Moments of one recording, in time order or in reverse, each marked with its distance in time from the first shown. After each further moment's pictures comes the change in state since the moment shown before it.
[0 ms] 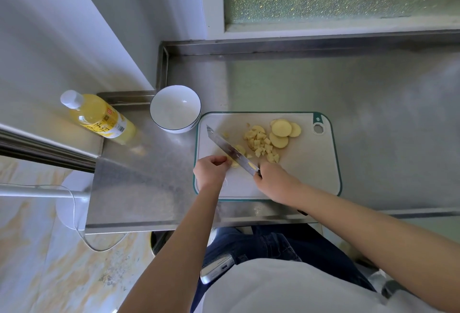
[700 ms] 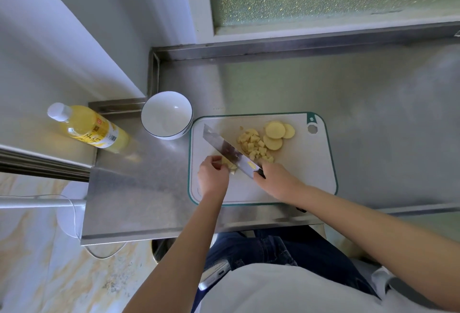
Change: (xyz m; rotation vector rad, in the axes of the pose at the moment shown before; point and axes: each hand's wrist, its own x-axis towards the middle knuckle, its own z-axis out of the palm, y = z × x) left_hand -0.004 0.002 0.016 0.128 0.006 0.068; right_hand 0.006 0.023 -0.007 0.112 0.039 -0.089
